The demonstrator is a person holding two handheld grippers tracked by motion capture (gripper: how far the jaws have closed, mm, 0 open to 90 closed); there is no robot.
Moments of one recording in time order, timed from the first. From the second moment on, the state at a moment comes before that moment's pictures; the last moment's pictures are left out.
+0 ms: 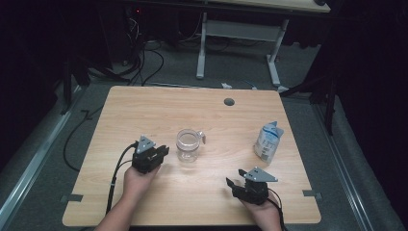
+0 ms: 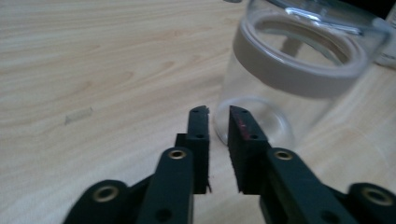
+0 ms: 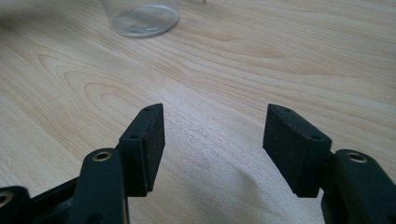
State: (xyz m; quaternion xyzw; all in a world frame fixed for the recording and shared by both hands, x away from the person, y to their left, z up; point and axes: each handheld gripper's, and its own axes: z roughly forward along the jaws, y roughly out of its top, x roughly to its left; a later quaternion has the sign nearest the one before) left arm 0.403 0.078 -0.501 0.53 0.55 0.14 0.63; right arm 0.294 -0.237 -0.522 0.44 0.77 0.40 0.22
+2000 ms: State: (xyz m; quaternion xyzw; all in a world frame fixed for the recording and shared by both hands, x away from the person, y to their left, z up) left arm 0.406 0.082 -0.501 0.74 0.39 0.19 0.51; right arm 0.291 -0.230 -0.528 0.43 0.79 0.39 0.22
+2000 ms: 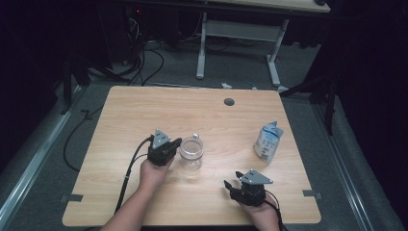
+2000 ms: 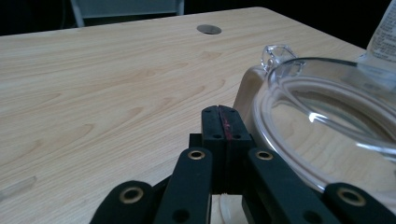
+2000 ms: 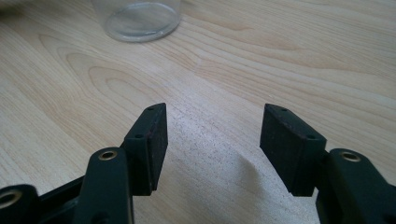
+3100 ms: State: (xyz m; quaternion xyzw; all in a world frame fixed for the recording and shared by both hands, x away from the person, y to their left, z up) left arm 0.374 0.075 -0.498 0.75 0.37 0.20 0.52; right arm 0.292 -0.229 -0.526 0.43 0.79 0.39 0.23
